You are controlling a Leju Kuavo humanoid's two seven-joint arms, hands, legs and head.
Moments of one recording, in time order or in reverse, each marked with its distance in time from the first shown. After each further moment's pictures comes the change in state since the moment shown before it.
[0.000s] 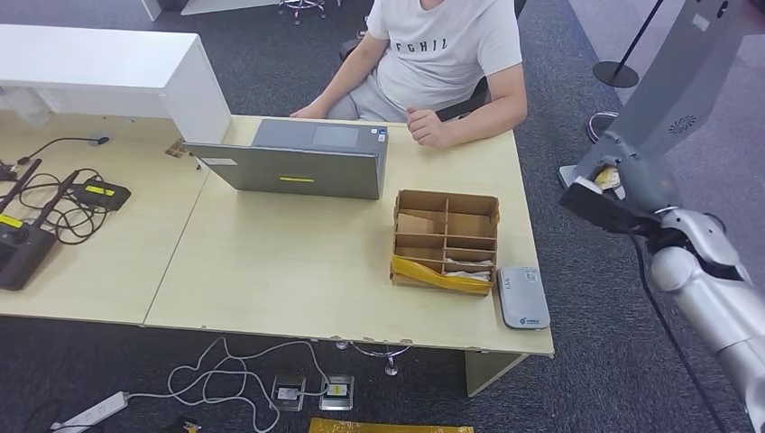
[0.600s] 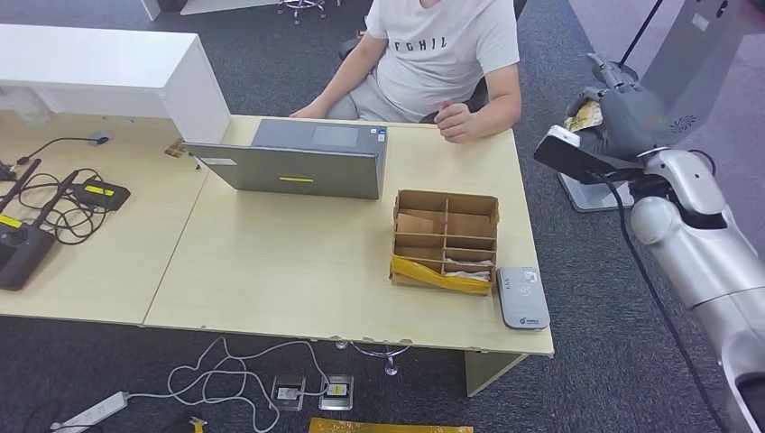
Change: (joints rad) left arm -0.023 -0.006 -0.010 0.000 -0.048 -0.002 -0.015; right arm -0.144 0.125 -0.016 -0.009 0.172 -0.056 -0.032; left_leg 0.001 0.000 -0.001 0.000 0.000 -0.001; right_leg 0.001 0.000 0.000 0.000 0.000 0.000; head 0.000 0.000
